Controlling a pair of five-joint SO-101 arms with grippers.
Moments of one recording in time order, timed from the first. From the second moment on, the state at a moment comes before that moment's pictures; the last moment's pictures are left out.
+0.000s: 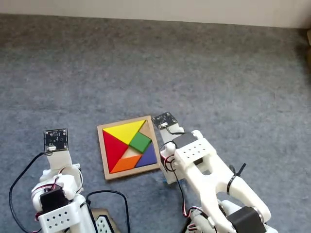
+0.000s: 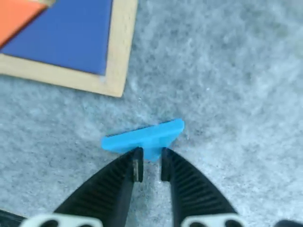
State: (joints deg) left arm -28.2 -101.8 96.0 76.4 -6.5; right arm -34.9 -21.6 53.0 67.8 1.7
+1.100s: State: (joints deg) left arm -28.2 -101.8 96.0 76.4 -6.5; right arm -41.8 -11.0 50.7 64.6 -13.1
